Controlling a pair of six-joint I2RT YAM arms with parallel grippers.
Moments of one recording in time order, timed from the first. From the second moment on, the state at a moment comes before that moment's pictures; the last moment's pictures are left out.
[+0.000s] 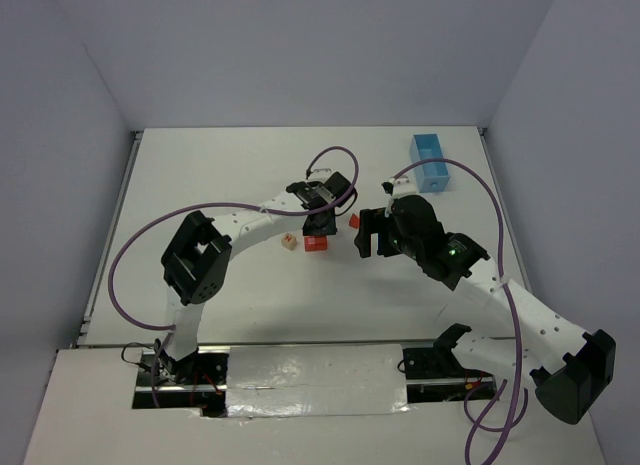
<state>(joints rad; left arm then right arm) -0.81 2.00 1.63 -0.76 -0.37 -0.82 0.65 0.98 0.87 -0.53 0.14 0.39</state>
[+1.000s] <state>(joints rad) -0.81 2.01 1.65 -0.76 -0.37 -0.82 0.65 0.98 0.87 -0.53 0.14 0.39</state>
